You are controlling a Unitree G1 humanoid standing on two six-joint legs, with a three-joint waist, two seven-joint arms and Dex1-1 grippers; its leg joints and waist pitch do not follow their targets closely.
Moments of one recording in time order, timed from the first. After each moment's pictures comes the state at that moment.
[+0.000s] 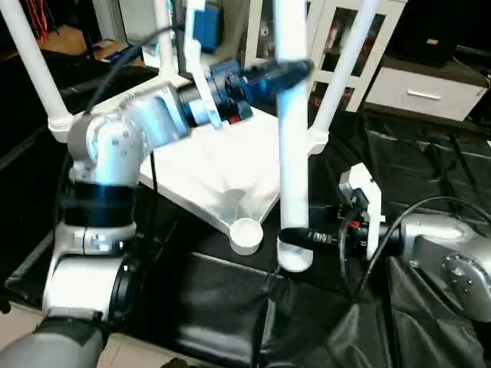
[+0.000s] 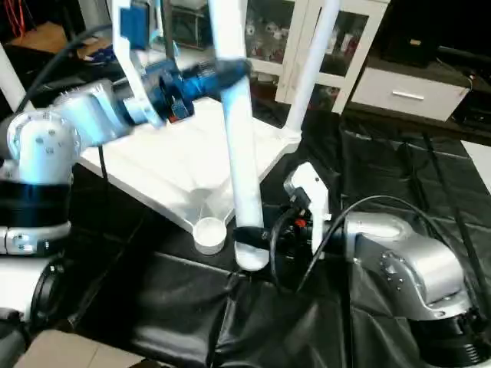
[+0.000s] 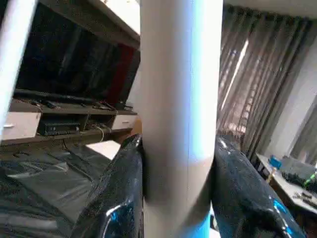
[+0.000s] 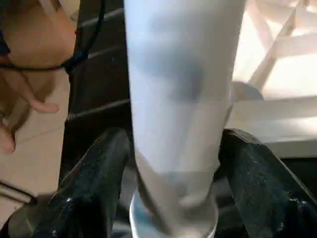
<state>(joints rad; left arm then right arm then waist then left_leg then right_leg) -0.92 0.26 0.08 0.11 -0.82 0.89 -0.78 -0.31 -0.56 0.09 -0.27 0.63 0.82 0.84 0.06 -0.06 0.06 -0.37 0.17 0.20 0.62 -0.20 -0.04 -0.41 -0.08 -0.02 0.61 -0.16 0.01</state>
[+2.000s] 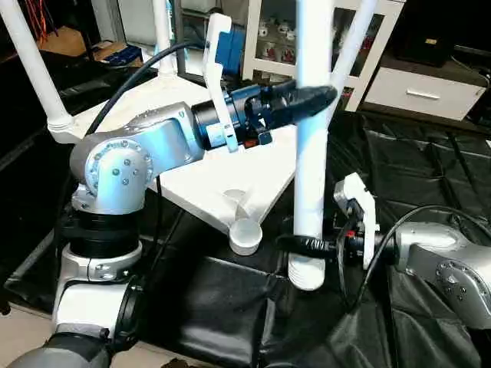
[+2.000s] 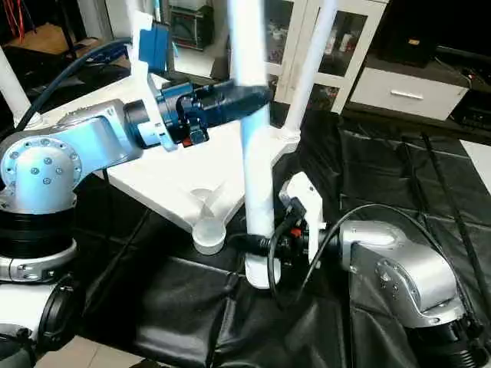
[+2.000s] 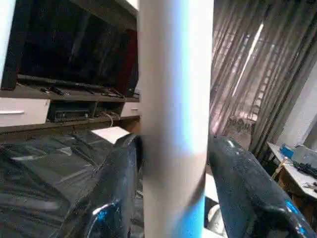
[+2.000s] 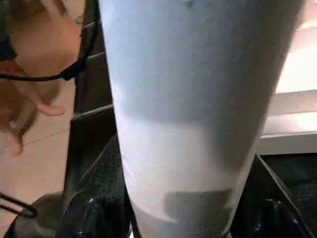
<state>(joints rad) -0.86 0.22 0.07 -0.08 -0.87 1.00 -0.59 -0.28 -0.56 0.09 -0.26 0.62 0.81 0.85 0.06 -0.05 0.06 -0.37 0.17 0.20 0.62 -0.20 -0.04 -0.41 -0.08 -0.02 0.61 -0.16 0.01</state>
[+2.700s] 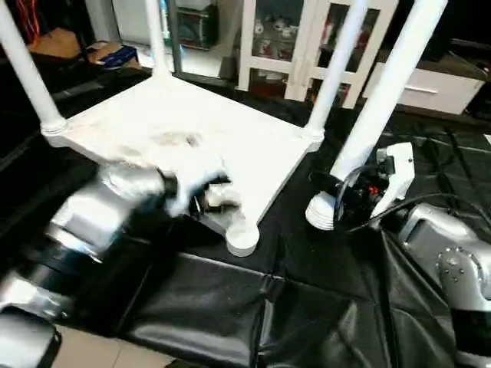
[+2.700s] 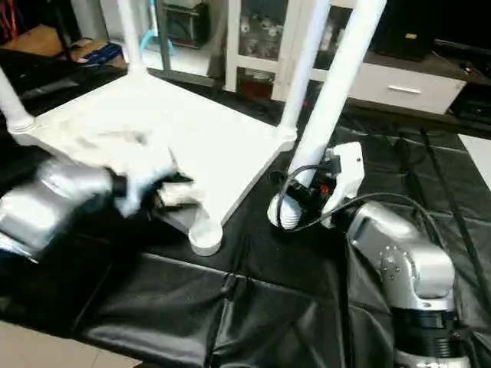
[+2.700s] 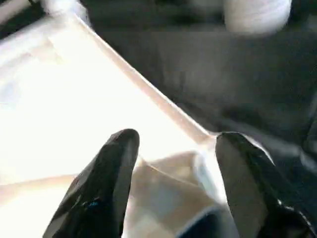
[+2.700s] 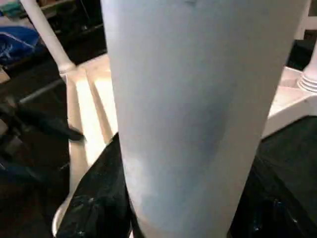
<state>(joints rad) -0.65 0.63 -0.50 0.16 -0.17 0.35 -0.90 -0.32 -0.37 -0.13 -0.11 0.59 0.71 0.53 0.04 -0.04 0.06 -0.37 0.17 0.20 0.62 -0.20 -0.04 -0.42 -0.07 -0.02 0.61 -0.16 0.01</state>
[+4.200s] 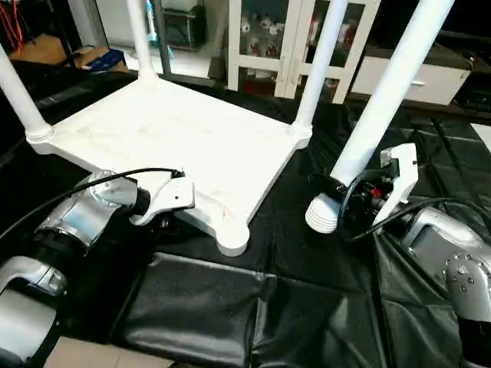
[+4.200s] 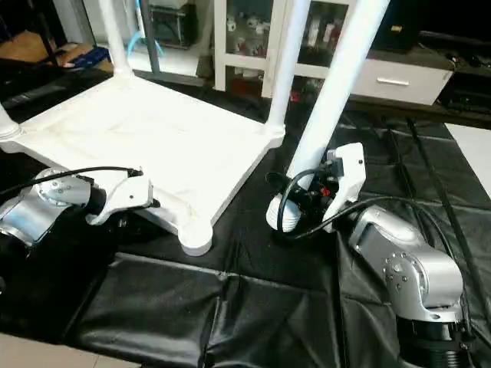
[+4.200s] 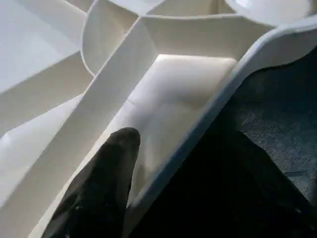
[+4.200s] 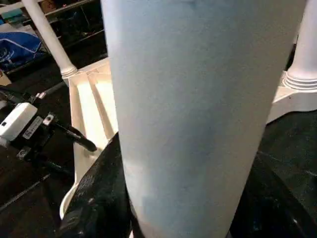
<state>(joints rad) -0.74 0.65 -0.50 0.72 0.09 -0.14 -1.09 -0.28 -0.40 -0.14 -0.19 0.63 0.74 0.55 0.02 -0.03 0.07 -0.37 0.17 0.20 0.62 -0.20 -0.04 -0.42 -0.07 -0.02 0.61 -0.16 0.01</state>
